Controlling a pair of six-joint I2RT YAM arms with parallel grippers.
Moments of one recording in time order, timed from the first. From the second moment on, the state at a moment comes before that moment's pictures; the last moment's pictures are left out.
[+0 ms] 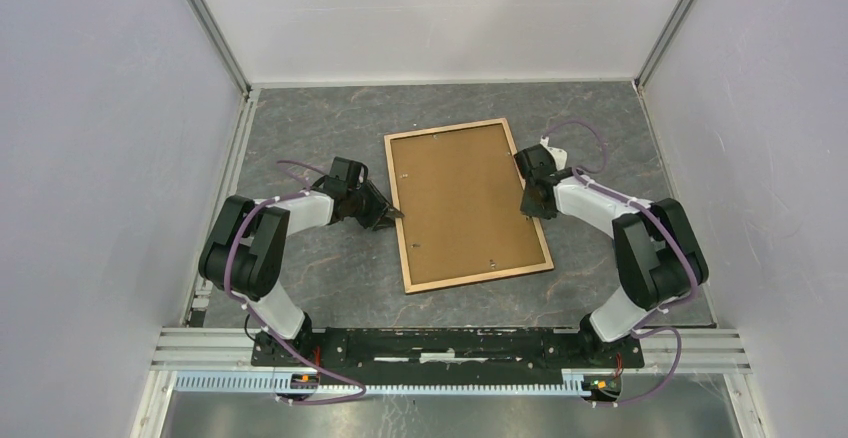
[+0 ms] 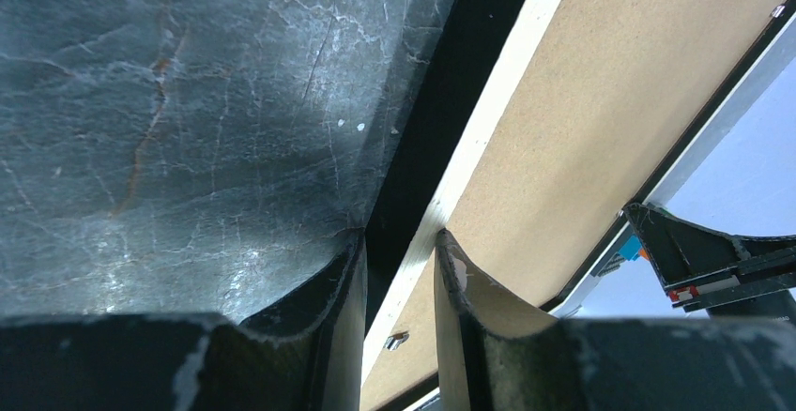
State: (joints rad) left arm -0.32 1.67 0.77 -0.09 0.33 -1.02; right arm 0.37 1.61 0.91 -0.43 0.31 0.56
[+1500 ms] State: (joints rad) left arm -0.28 1.04 0.50 -0.28 0.13 -1.11; right arm 0.46 1.24 0.72 -0.68 0.22 0.79
